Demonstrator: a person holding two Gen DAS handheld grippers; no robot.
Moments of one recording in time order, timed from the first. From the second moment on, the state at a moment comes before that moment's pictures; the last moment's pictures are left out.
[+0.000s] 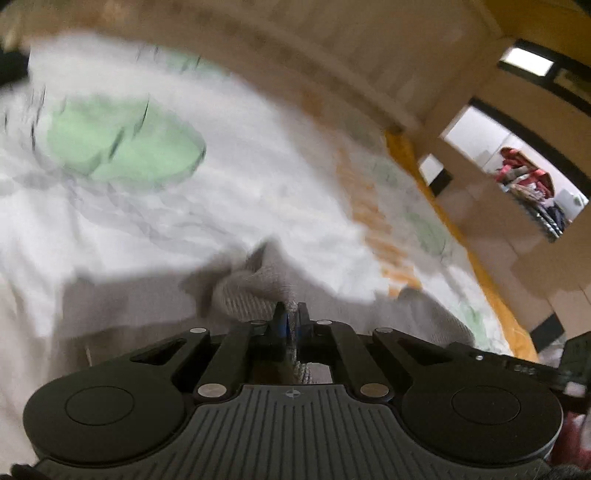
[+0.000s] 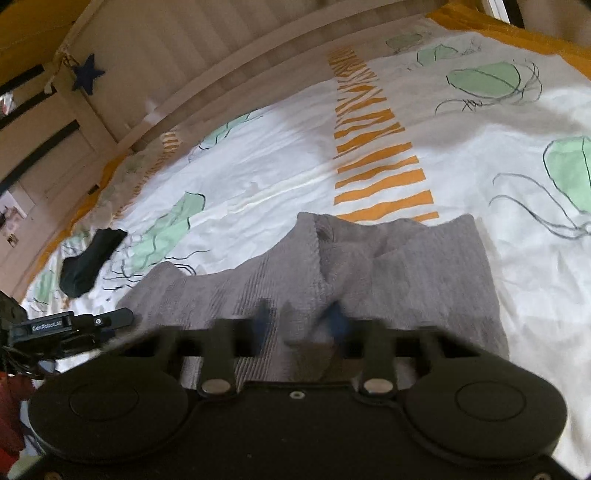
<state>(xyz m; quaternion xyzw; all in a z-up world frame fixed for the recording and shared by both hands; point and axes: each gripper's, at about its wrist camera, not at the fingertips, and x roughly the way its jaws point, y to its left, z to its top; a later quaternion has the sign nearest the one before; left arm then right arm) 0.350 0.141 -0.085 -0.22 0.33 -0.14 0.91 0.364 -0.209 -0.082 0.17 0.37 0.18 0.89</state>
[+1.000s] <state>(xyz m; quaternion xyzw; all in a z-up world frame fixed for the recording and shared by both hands) 0.288 0.083 -0.065 -0.08 0.34 -0.13 0.93 0.307 -0.164 -0.055 0.06 0.32 0.20 0.93</state>
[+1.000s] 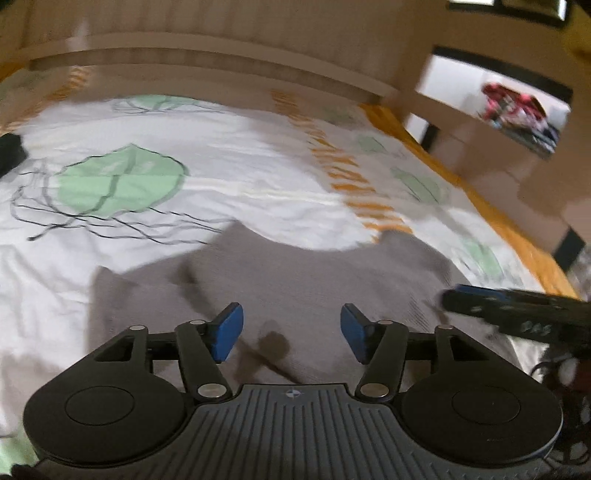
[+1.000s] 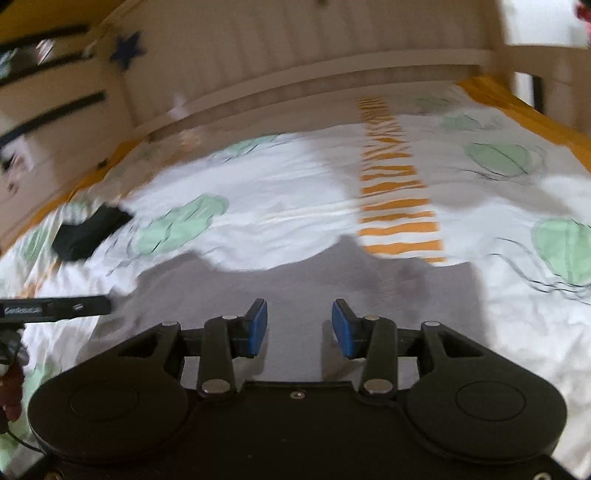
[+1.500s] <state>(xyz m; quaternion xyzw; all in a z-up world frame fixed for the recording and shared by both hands) 0.262 0.036 -0.126 0.06 0.34 -0.11 0.93 0.272 -0.112 -0.112 -0.08 0.35 0.17 0.92</state>
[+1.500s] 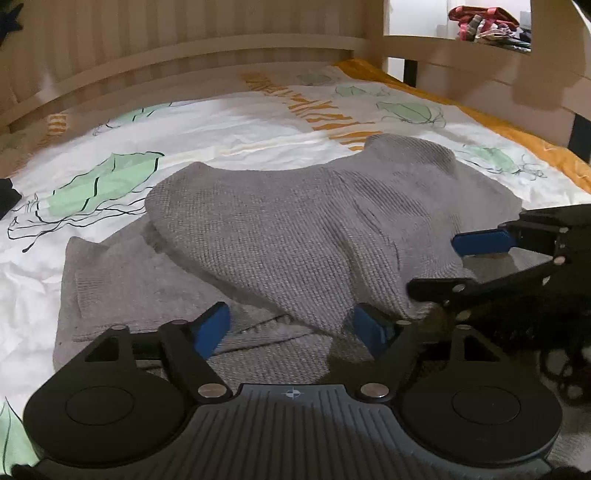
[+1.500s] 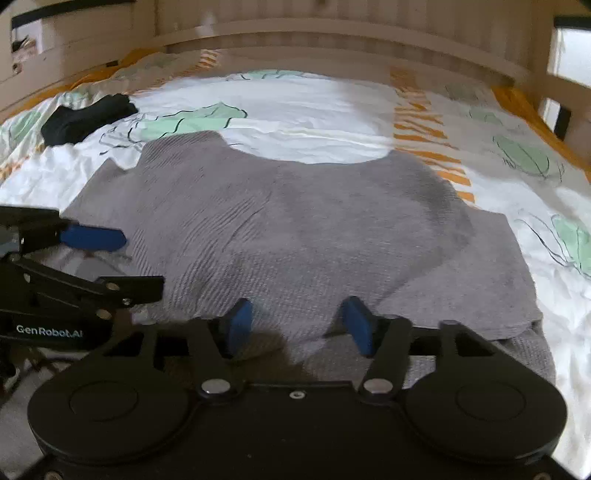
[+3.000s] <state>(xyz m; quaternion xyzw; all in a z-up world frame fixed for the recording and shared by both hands) 0.057 0.119 -0.054 -0.15 0.38 -0.09 0.91 0.064 -0.257 -0.007 0.15 0.31 0.19 0.92</state>
